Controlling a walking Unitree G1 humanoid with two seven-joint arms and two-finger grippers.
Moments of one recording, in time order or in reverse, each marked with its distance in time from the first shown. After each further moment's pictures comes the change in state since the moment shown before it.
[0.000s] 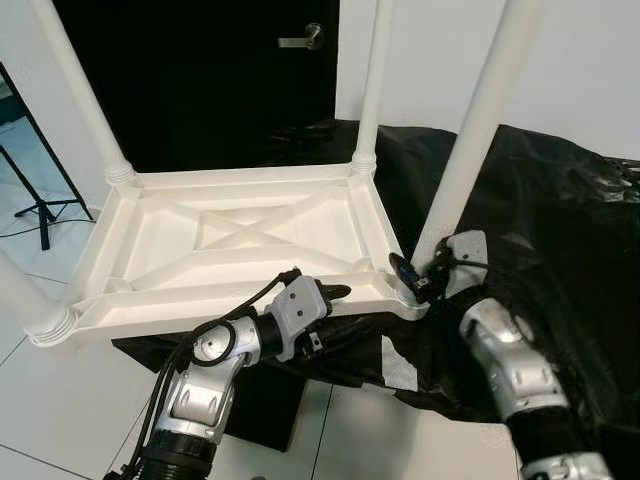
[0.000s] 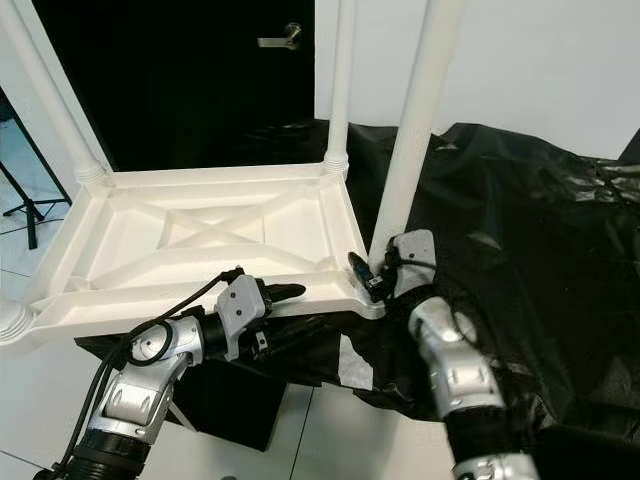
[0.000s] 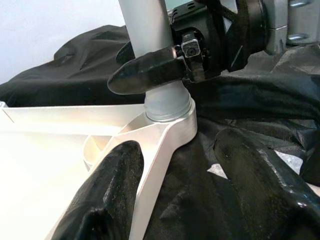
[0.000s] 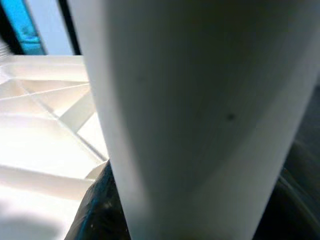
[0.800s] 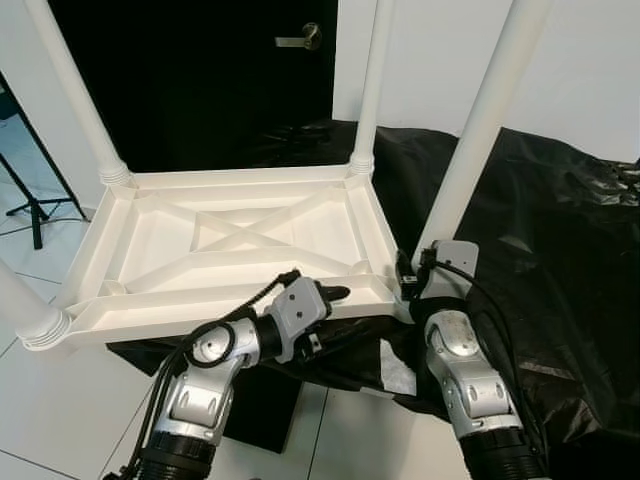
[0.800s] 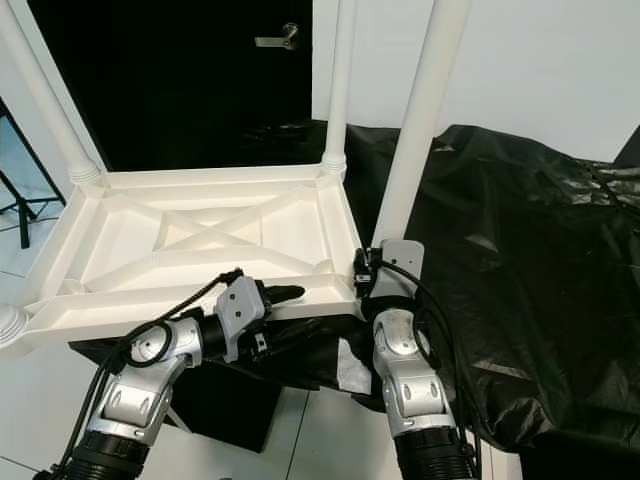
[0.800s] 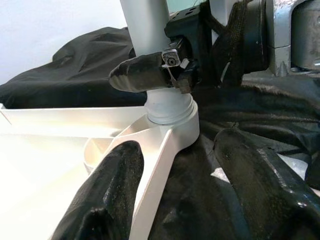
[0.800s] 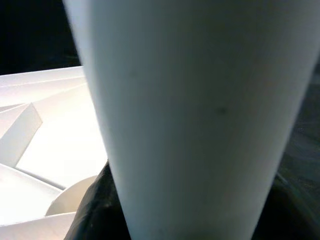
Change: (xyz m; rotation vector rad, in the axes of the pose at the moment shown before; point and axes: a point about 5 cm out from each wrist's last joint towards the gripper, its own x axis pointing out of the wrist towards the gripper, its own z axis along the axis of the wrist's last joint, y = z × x) left arm 0.002 -0.002 0.001 -0.003 -0.007 -0.001; right arm -0.001 0.024 0.003 0.083 0.027 -0.353
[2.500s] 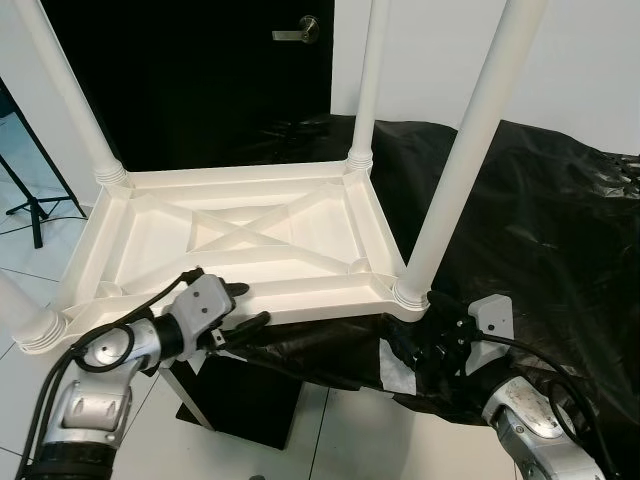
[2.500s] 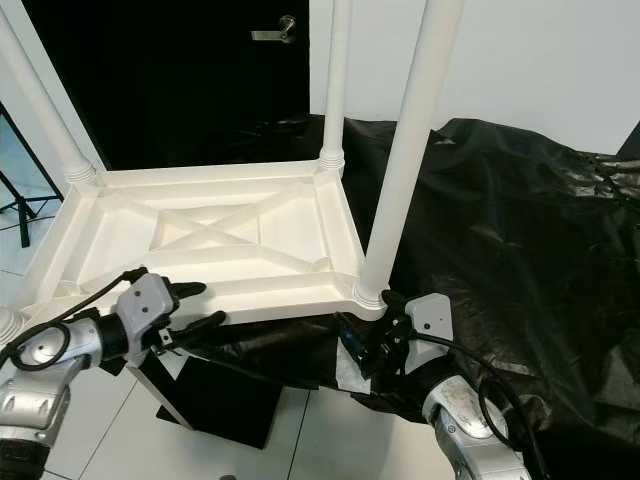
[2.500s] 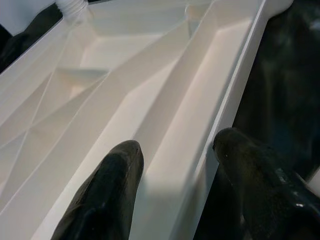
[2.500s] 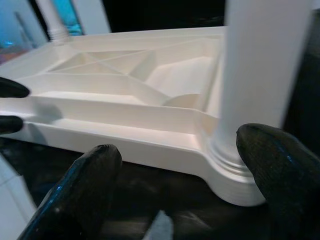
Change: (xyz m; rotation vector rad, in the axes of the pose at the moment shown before) left arm -0.110 0.050 -0.026 0.099 0.344 0.167; right arm -0.078 -0.018 0.003 -0.021 -0.014 0.576
